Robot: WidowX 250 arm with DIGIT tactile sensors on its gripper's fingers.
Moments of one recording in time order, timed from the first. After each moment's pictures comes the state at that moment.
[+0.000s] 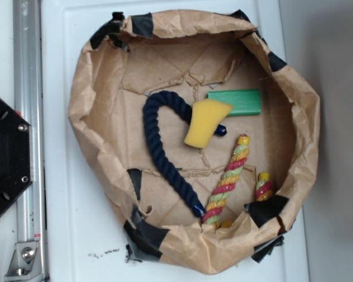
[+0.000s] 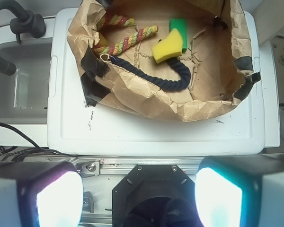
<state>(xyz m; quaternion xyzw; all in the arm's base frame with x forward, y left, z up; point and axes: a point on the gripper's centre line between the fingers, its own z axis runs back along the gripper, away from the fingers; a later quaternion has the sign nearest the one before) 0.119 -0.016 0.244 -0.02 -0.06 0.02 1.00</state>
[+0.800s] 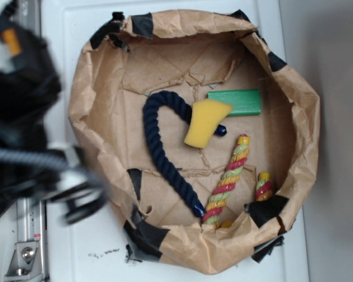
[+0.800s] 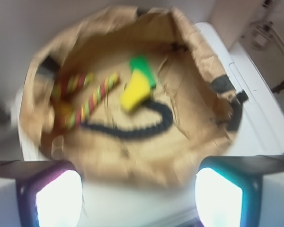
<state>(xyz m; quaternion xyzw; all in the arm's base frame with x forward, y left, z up) 0.183 0.023 0.205 -0.03 -0.17 0.27 0.95</state>
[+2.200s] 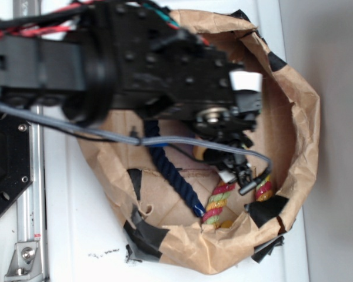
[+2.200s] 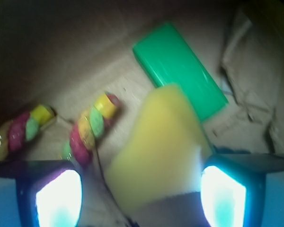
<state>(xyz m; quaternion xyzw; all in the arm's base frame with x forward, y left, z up) 0.290 0.023 0.064 -0.05 -0.07 0.29 0.95</state>
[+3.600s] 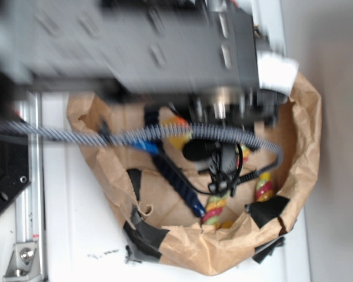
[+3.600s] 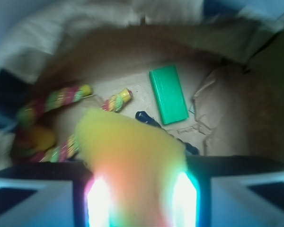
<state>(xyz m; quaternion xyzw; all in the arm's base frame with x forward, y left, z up) 0.266 0.022 0.167 -0.02 -0.06 0.12 0.99</state>
